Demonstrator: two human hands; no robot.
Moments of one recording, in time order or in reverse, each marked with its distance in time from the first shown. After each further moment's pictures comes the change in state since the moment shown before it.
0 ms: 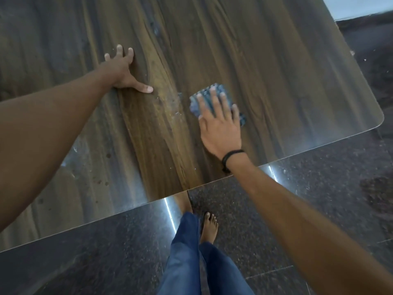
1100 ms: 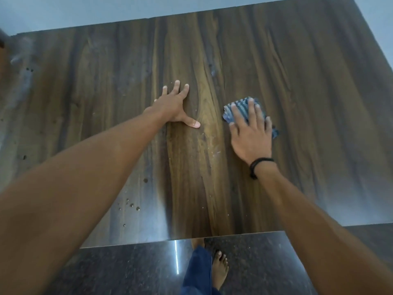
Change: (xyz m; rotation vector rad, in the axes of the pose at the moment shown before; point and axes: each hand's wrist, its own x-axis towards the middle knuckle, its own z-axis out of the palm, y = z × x) left_hand 0.011 -0.011 0.011 -0.098 0.011 0.046; right_hand 0.102 -0.026 -0.010 0.005 -0.066 -0.008
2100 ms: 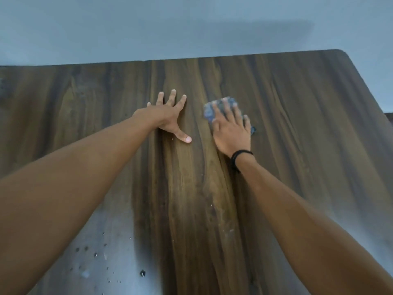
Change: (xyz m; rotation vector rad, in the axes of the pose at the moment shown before) left_hand 0.104 -0.024 -0.112 0.176 -0.124 0.040; right_hand 0.203 -0.067 0.013 0.033 0.074 -0.030
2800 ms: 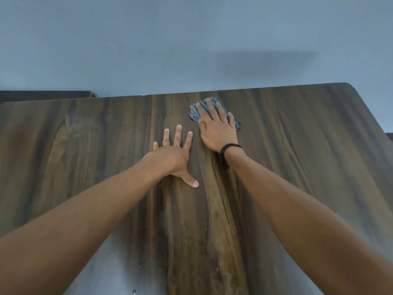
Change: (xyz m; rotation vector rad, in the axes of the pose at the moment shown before) left_hand 0.025 0.020 -0.006 0.078 -0.095 -0.026; right_hand 0.139 -0.031 0.001 -0.011 -0.050 -0.130
